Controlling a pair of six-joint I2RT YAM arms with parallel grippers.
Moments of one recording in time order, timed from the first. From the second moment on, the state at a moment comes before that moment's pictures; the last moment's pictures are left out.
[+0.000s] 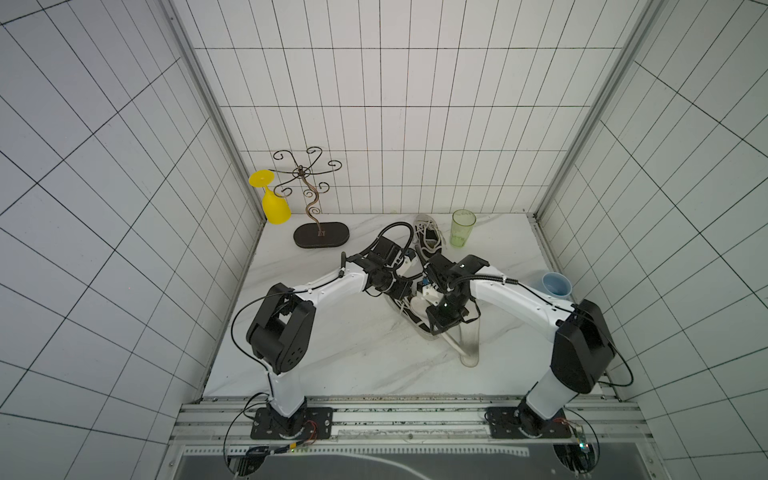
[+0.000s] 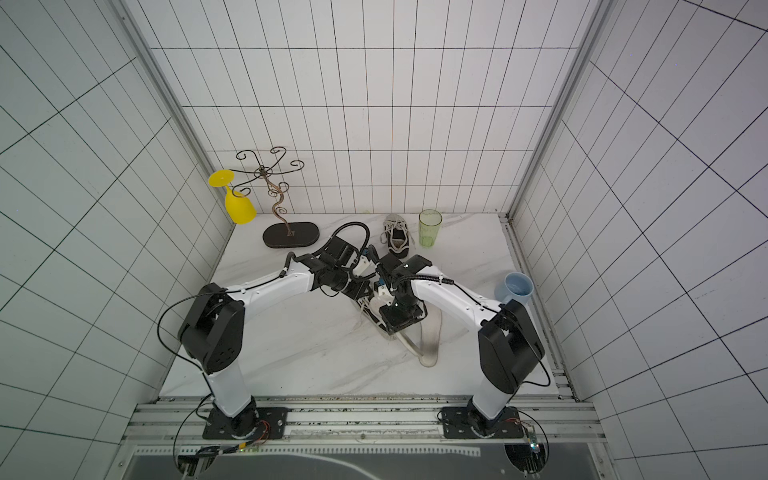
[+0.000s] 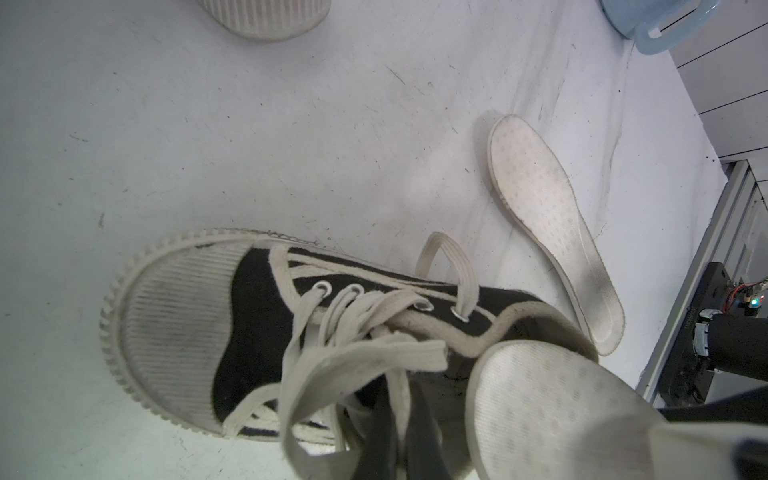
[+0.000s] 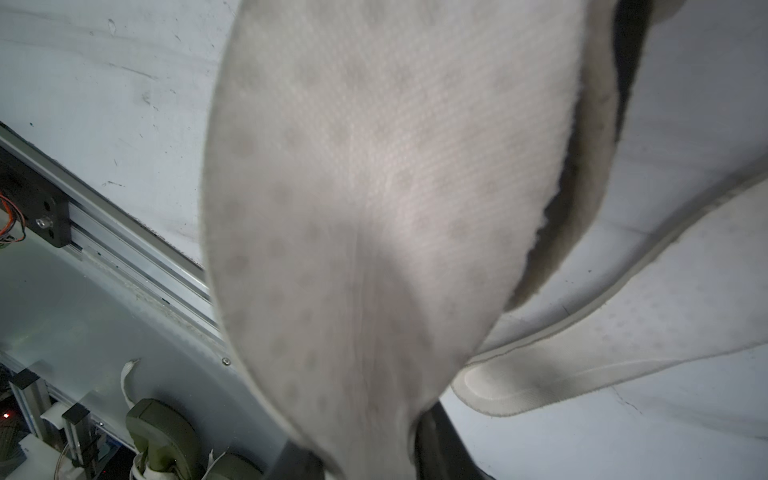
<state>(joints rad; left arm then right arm) -0.61 1.82 1.33 -0.54 0.41 -0.08 0.70 1.67 1.35 -1.21 -0.26 0.12</state>
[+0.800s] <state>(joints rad) -0.65 1.67 1.19 -0.43 0.47 -0.02 0.65 1.78 1.46 -1.30 -0.25 0.15</state>
